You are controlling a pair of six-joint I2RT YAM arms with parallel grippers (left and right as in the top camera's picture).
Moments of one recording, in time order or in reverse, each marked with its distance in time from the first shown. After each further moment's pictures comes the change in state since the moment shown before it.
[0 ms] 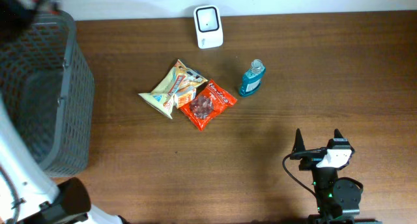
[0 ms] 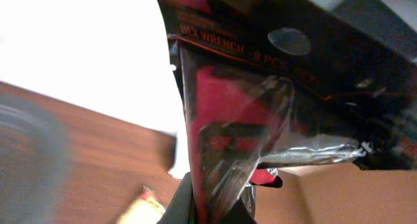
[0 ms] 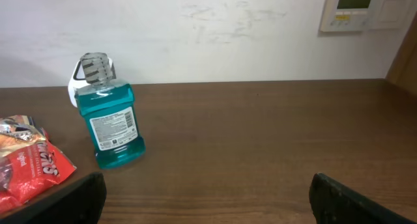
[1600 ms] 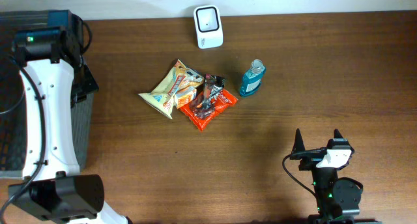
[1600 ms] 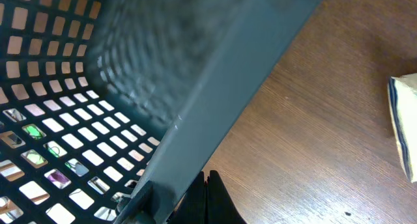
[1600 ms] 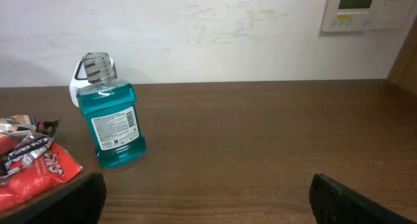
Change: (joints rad) left arm -0.320 0.026 -0.364 -0.620 -1.178 -0.001; right arm 0.000 0.000 0.000 0.000 -0.002 0.000
